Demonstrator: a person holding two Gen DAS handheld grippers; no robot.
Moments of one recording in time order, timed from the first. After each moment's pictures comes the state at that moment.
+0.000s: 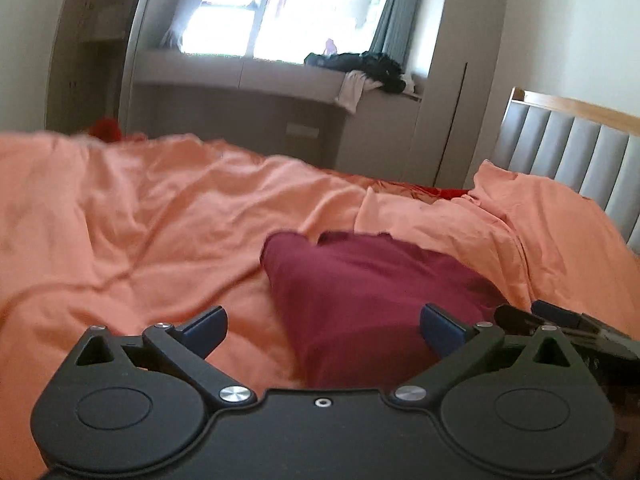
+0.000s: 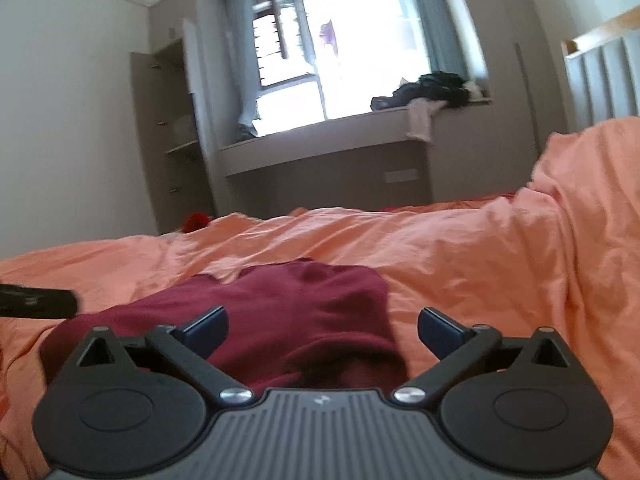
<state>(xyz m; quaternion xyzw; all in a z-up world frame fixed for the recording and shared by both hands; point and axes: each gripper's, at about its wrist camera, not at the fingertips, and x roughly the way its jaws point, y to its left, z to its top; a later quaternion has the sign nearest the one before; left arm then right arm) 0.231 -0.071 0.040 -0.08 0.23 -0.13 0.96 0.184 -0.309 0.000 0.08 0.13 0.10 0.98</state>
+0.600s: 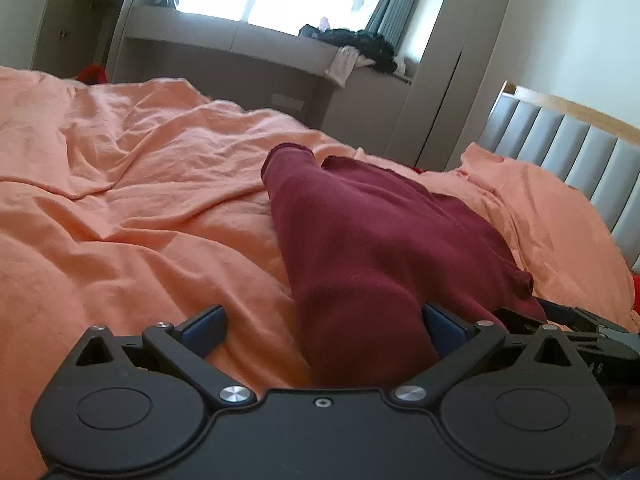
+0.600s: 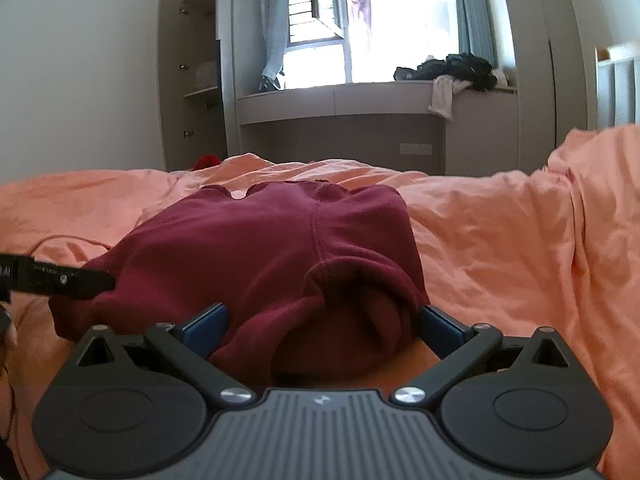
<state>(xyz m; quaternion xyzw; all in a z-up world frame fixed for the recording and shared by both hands) 0.230 -0.055 -0.038 -0.12 0.25 -0.17 0.95 0.174 -0.294 -0.039 0.02 0.19 0.11 0.98</state>
